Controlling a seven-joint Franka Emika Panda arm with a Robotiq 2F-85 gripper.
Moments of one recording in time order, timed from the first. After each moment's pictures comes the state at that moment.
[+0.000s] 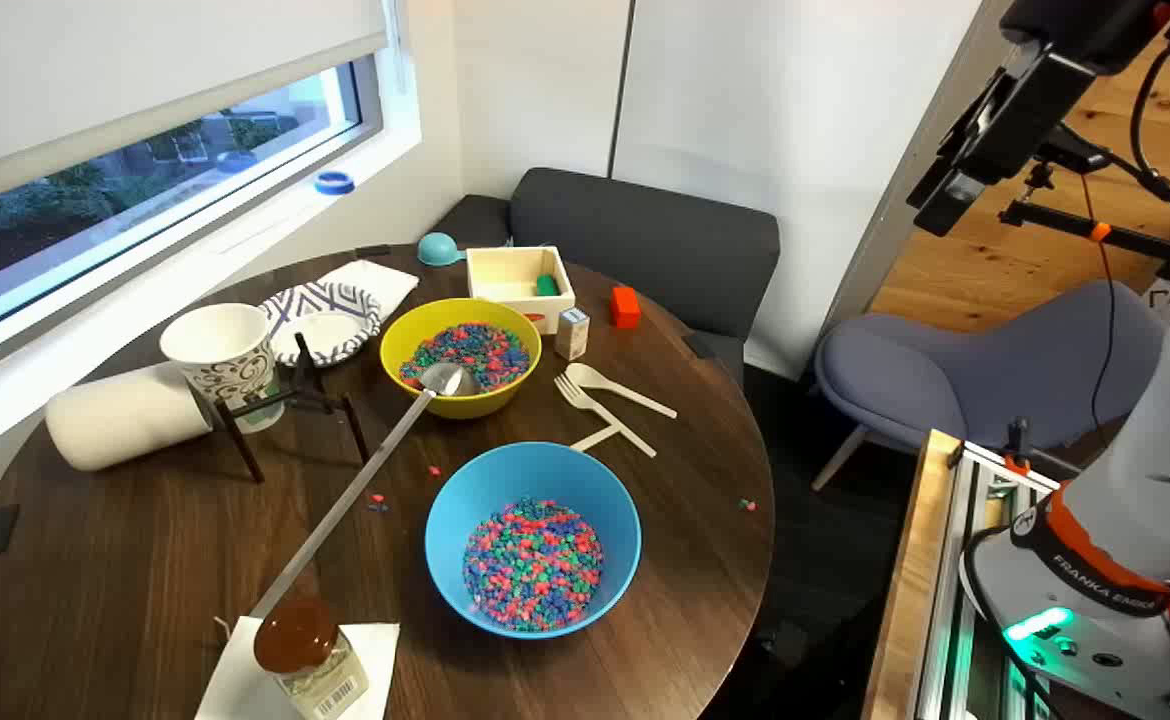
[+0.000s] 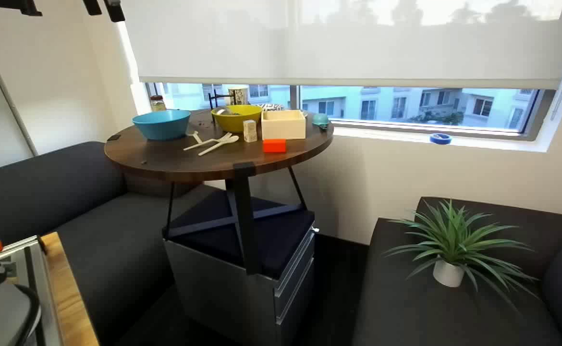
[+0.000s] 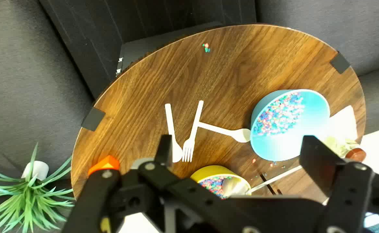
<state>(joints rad) 0.17 -0.91 0.08 -2.49 0.22 1.80 0.08</state>
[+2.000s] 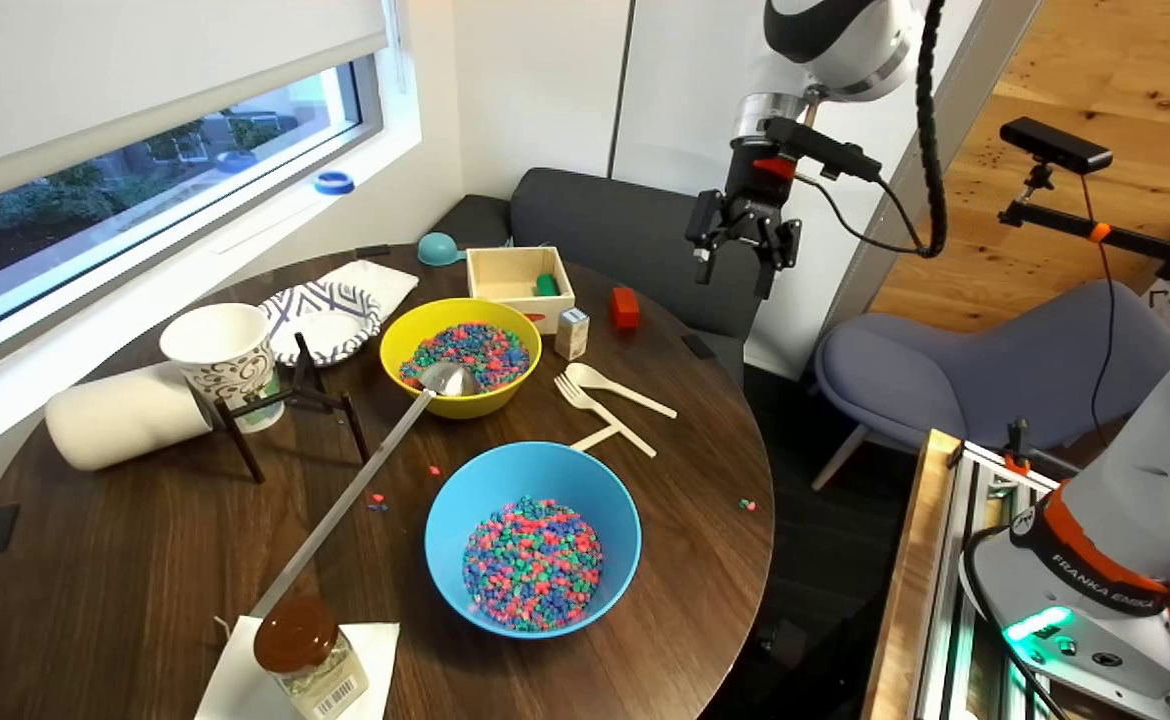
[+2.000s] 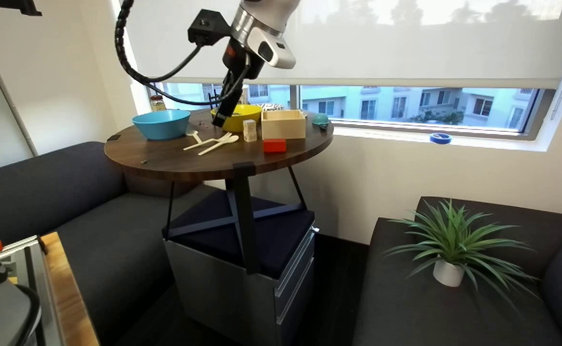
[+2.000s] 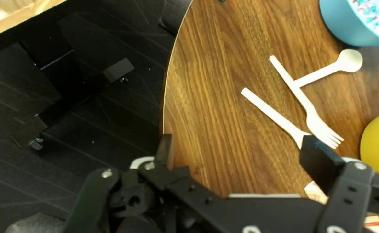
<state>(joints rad) -0.08 -0.02 -0.14 -2.19 0.48 1.78 0.21</state>
